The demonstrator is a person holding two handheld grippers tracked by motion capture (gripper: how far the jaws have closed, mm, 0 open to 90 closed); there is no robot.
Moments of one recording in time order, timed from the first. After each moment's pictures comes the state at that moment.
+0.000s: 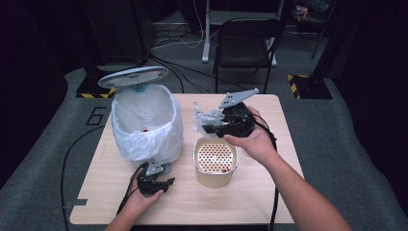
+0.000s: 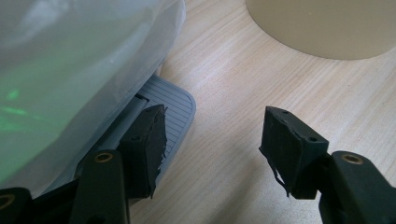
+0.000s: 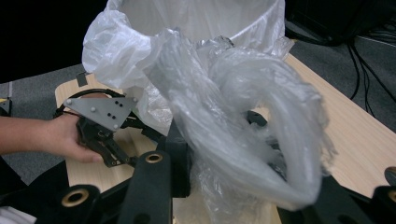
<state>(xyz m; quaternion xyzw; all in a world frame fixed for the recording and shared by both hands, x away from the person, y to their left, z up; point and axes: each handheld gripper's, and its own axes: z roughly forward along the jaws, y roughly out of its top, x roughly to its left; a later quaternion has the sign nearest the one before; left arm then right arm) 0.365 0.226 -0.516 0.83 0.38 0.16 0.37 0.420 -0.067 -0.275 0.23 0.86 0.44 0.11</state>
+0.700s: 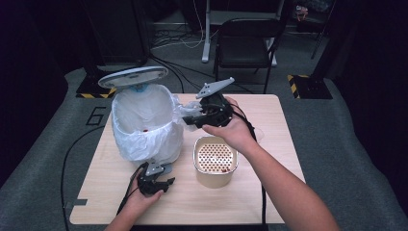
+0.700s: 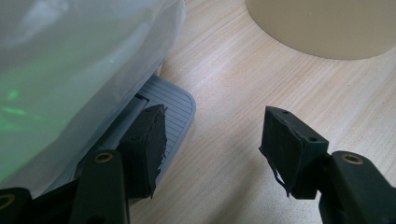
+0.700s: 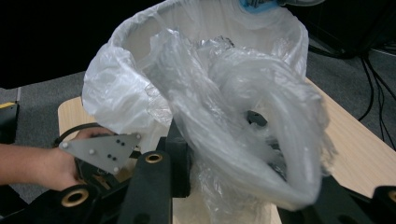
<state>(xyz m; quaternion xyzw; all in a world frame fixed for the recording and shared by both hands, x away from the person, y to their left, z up) 0.365 0.226 -0.516 0.83 0.38 0.16 0.37 0.443 -0.017 -0.267 0.20 0.86 0.45 0.10</state>
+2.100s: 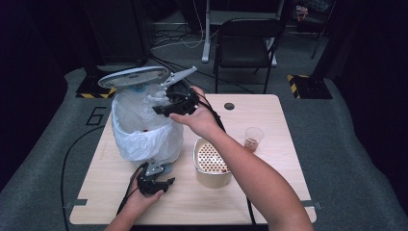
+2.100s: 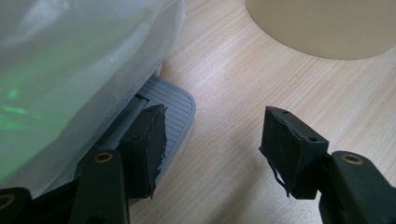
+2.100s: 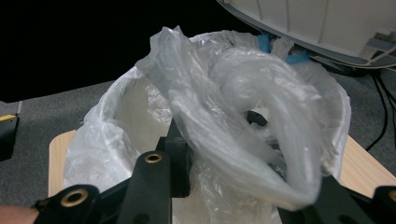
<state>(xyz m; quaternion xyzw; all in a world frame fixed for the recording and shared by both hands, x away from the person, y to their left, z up) 0.364 0.225 -0.516 0.83 0.38 0.16 0.37 0.474 0.064 -0.264 0.19 0.86 0.47 0.10</state>
